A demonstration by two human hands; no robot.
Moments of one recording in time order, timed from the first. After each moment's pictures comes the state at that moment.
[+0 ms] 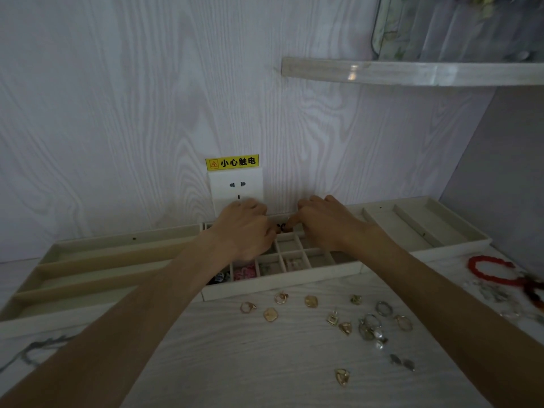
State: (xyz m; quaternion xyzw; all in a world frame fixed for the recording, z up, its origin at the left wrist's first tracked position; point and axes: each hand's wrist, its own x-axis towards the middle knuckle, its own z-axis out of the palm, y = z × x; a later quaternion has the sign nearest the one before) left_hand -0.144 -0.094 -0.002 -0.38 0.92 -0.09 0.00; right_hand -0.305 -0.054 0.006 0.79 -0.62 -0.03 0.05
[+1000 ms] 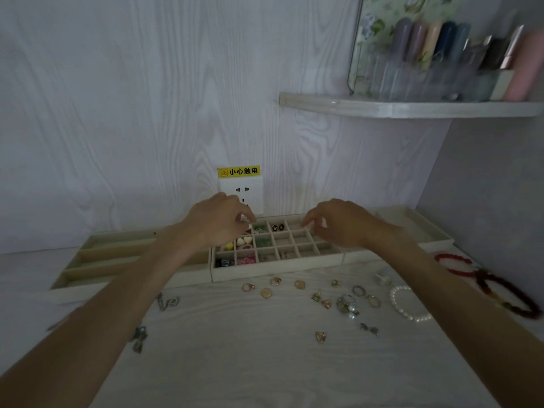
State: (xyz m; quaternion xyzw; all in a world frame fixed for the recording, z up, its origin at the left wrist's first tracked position) left_hand -0.096 -0.046 0.048 -0.46 0.88 0.04 -0.08; right_hand -0.323 0.010 0.043 0.75 -0.65 0.07 -0.07
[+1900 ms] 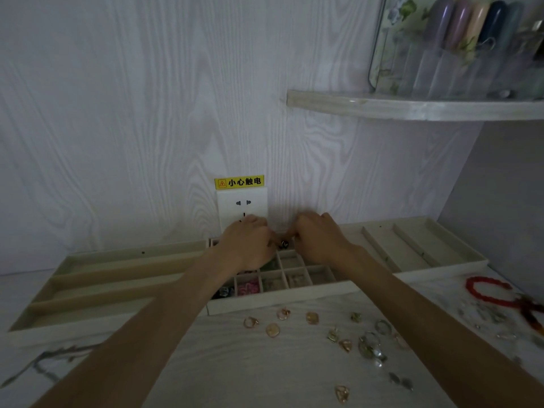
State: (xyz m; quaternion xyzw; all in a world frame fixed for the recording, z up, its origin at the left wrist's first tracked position) left_hand -0.143 -0.096 0.000 -0.42 0.91 0.02 -0.03; right_hand -0.295 -0.066 -0.003 0.75 -0.65 0.11 0.00
